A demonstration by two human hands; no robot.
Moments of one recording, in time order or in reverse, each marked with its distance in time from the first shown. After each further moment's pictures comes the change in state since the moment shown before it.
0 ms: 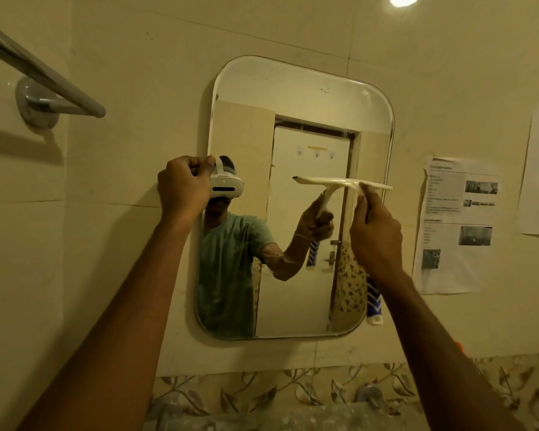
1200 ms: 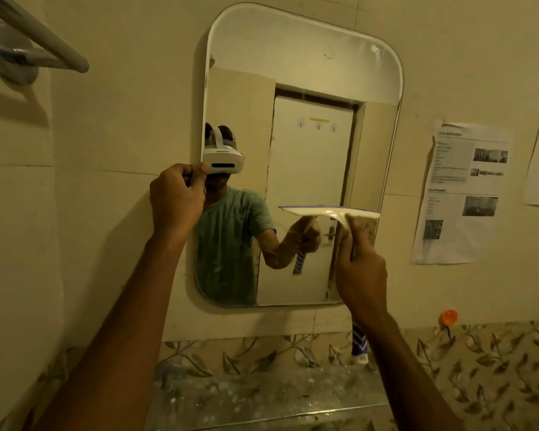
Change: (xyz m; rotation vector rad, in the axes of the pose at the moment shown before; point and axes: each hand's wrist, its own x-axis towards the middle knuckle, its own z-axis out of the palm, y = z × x) left_hand -0.046 -0.046 -0.003 0.095 -0.027 0.033; right_hand -0.101 0.018 0.008 -0.030 -0.105 0.119
